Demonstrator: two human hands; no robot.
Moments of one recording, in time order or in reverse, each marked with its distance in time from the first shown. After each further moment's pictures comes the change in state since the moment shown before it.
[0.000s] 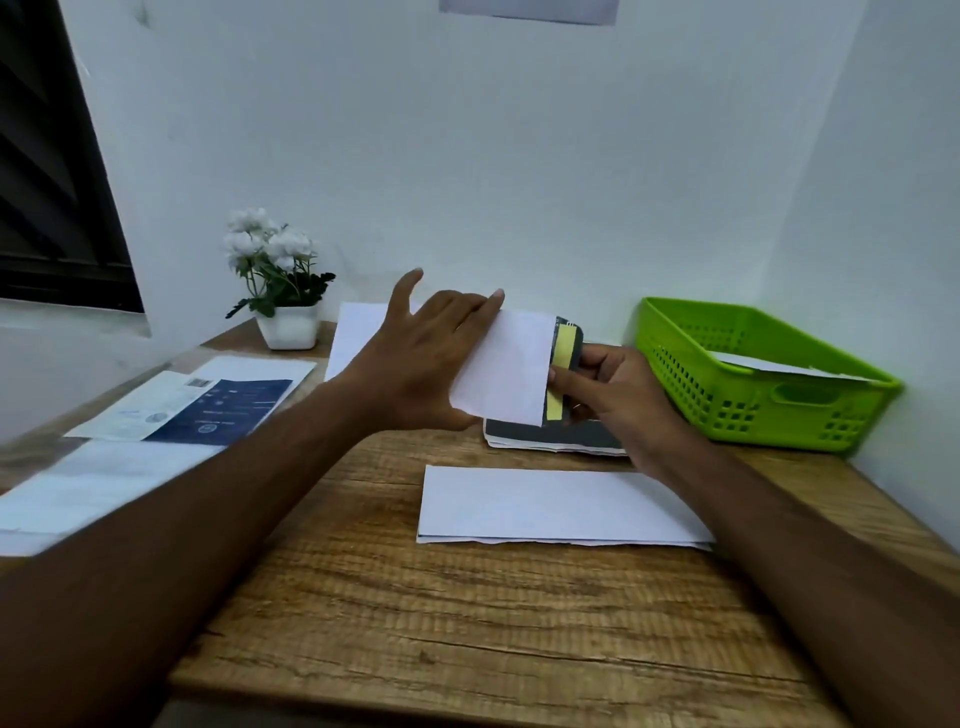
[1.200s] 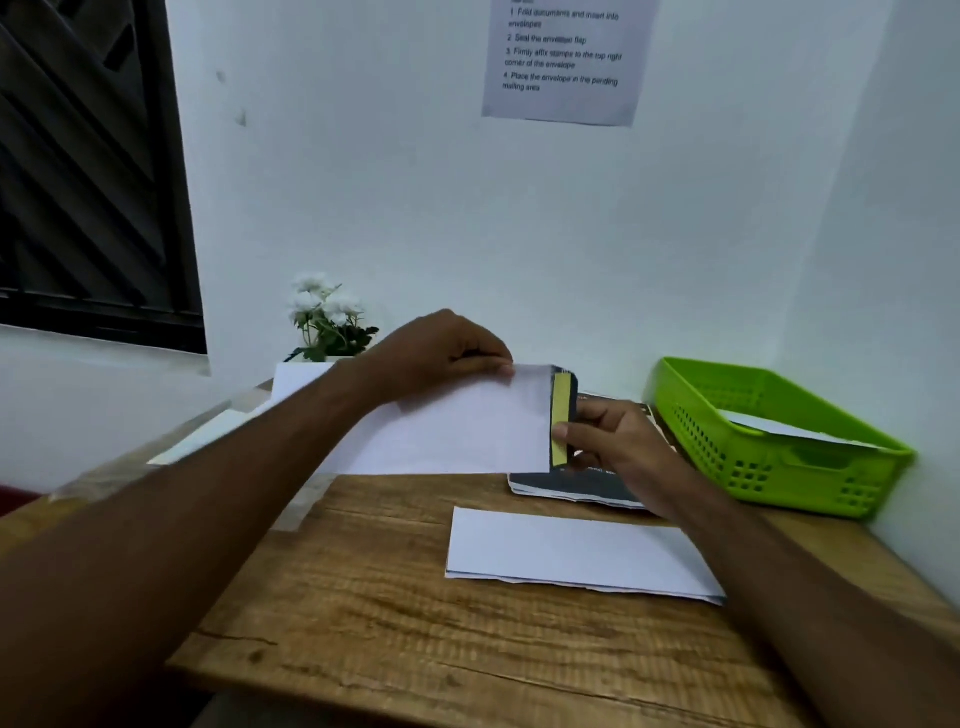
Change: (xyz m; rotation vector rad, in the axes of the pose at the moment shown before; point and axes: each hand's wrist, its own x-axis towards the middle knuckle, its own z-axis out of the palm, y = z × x) left_hand 0.023 -0.037 -0.053 -0.659 -0.063 -0.069; right_hand 0.001 -0.013 -0.002 0.002 -0.231 0.001
